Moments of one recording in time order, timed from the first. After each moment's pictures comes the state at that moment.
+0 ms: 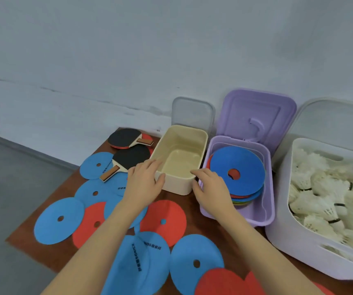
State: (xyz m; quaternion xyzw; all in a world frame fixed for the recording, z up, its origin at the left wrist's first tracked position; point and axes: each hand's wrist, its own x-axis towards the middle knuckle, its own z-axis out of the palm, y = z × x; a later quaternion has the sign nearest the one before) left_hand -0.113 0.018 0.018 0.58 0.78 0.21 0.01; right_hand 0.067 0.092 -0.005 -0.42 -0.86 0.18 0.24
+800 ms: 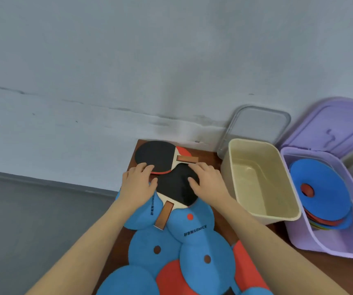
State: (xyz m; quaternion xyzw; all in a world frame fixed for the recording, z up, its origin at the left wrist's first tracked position) left_hand -0.458 0.116 -0.056 0.64 0.75 0.13 0.13; right_hand -0.254 0.167 -0.040 -0.54 -0.83 0.13 0.08
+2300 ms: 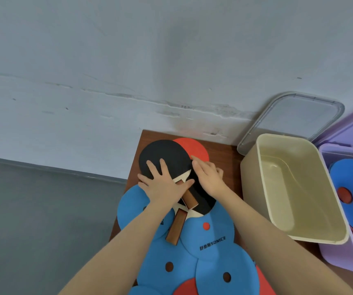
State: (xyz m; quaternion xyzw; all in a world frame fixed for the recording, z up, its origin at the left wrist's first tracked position) left_hand -0.431 0.185 -0.129 0.48 0.84 0.03 0.26; right_hand -0.301 0.235 -0.117 -0.60 -0.71 0.37 0.06
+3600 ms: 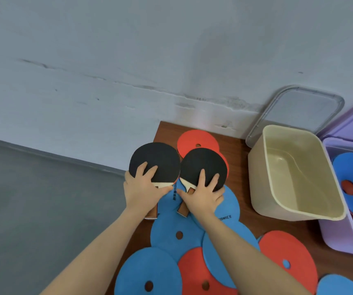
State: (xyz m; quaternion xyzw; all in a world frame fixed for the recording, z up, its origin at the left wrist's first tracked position) left_hand -0.497 0.081 -0.119 0.53 0.82 0.13 0.15; right_hand -0.341 0.120 -0.142 -0.74 -0.63 0.23 -0.01
